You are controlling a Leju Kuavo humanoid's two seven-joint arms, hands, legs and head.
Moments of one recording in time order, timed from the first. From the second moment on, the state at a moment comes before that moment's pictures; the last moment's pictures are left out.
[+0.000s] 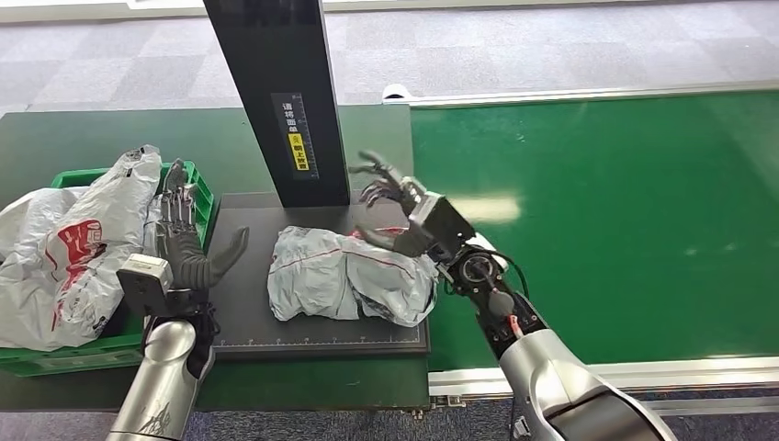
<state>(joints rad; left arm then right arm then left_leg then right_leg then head) -0.32 -0.03 -0.07 -1.23 -0.02 0.14 -0.70 -0.79 0.18 0.43 -0.51 0.22 0.21 -0.69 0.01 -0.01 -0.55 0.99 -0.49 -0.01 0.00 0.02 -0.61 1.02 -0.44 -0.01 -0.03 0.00</state>
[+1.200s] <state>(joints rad) -0.34 0.01 -0.35 -1.00 -0.66 -0.01 -0.34 -0.50 0.02 0.32 -0.76 -0.12 0.12 -0.41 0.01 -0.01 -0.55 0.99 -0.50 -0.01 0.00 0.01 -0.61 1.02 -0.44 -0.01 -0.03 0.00</state>
